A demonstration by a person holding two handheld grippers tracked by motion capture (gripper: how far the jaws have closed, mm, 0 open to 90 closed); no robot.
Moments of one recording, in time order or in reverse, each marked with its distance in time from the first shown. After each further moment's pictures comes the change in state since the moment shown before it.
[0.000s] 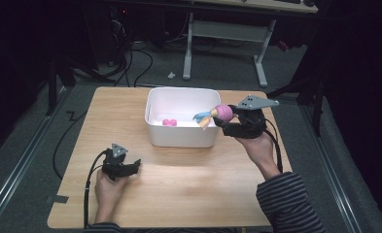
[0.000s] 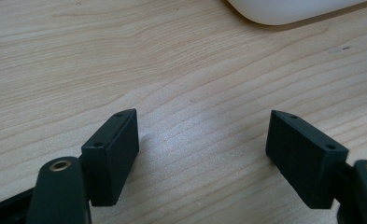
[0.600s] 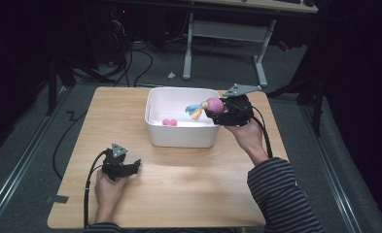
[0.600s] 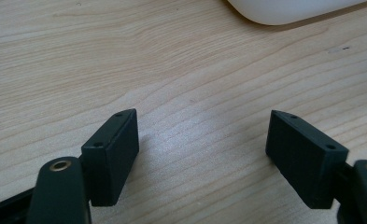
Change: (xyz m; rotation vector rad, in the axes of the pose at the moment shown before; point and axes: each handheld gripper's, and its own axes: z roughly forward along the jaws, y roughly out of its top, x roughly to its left) left arm 0.000 0.000 0.000 0.000 0.000 0.000; right arm -0.011 0.018 0.043 0.085 0.009 0.016
